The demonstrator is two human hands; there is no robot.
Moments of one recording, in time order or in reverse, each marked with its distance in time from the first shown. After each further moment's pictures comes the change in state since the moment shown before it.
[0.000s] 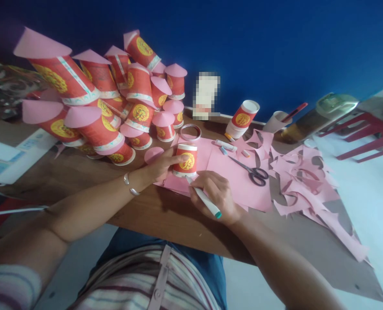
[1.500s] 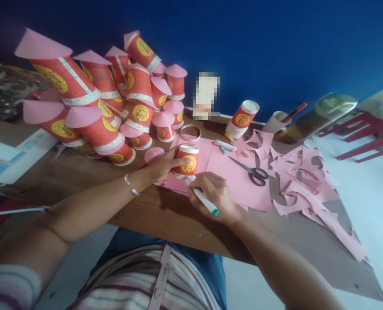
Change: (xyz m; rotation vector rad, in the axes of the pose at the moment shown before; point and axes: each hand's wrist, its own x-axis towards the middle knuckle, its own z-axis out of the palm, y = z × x) left_hand 0.001 -0.004 -0.002 0.047 0.032 0.025; right_hand -0.005 0.002 0.001 0.045 -0.077 0.059
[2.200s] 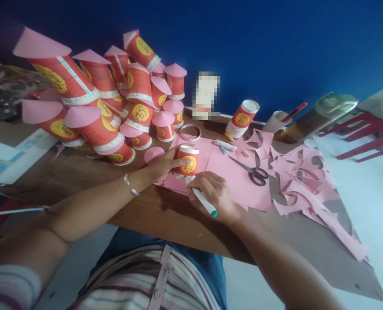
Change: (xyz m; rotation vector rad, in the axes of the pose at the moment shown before) left_hand -0.001 0.000 0.000 0.042 -0.012 -0.006; right_hand 0.002 0.001 0.001 -0.008 -0.001 -0.046
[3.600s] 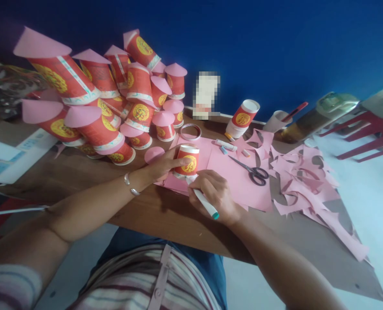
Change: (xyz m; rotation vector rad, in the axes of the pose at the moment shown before) left_hand 0.000 0.000 0.000 0.000 0.014 0.005; right_hand 0.004 -0.001 0.001 0.004 0.043 -0.046
